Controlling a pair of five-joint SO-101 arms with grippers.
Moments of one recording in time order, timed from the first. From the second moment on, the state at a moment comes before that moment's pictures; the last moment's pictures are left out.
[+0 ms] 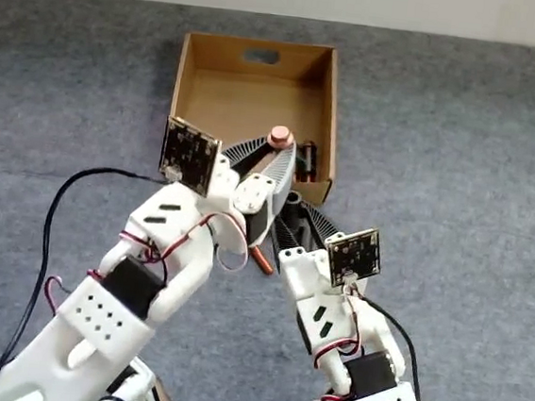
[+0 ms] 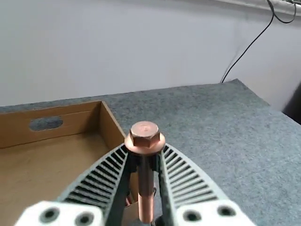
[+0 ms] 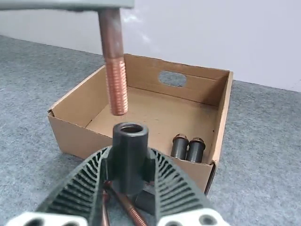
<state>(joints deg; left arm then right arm) 27.6 -55.3 55.6 17.1 13.4 -26.0 -95.7 94.2 19.5 2.2</state>
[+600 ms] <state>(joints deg) 29.8 -50.3 51.0 20.8 13.4 -26.0 -95.7 94.2 19.5 2.2</state>
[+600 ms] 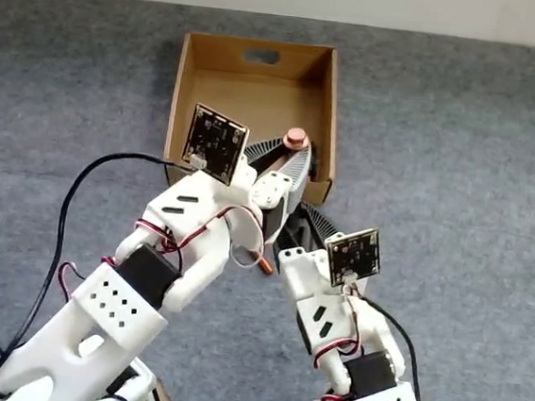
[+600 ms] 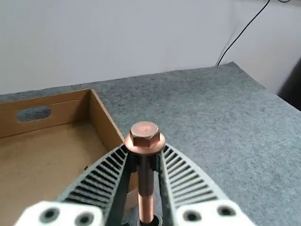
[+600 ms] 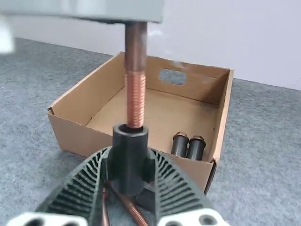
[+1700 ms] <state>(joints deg) 30.3 -50.0 55.2 29.1 20.1 -26.4 -95.8 94.2 19.5 2.1</state>
